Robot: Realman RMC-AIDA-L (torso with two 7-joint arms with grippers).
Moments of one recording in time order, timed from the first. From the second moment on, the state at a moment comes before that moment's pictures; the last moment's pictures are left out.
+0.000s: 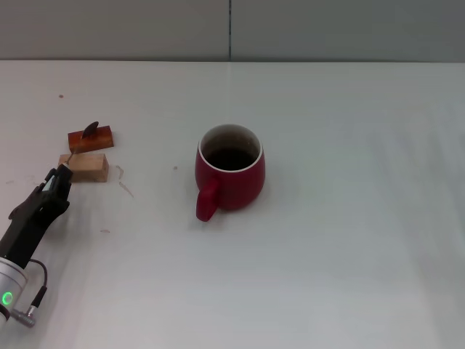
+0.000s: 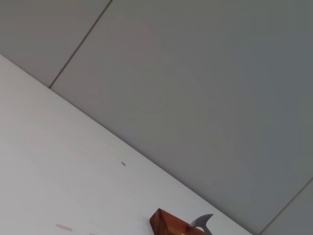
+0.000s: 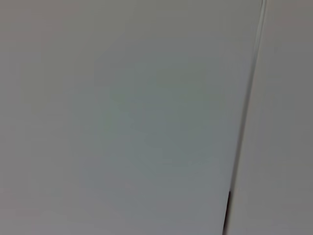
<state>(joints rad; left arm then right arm) -0.33 -2.06 0.49 -0.25 1.09 1.31 -0.76 0.49 2.07 0.58 0.00 -1.85 -1.33 -0.04</state>
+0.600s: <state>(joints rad) -0.32 -2.07 0.51 -0.23 1.09 1.32 -0.71 0.49 2.07 0.58 0.00 -1.85 -1.33 -0.04</state>
